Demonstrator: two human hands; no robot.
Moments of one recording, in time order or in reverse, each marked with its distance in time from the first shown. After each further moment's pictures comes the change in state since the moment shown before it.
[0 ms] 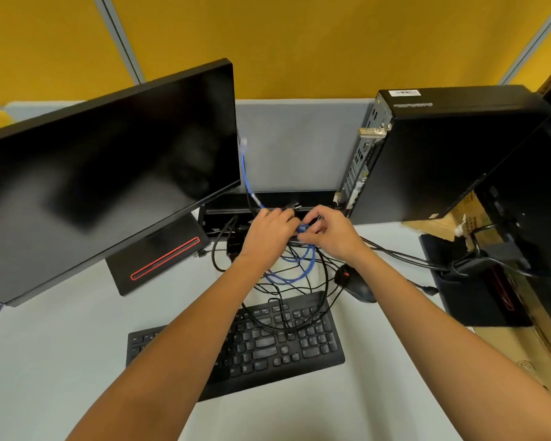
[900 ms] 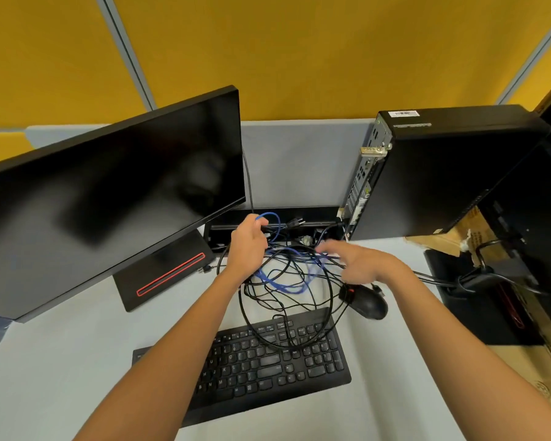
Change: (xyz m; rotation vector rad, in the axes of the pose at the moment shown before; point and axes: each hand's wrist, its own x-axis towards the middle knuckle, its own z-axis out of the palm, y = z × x) left_hand -0.013 -0.027 -0.019 -0.974 0.060 -0.806; right_hand -0.012 0.000 -0.042 -0.543 -0.529 0.120
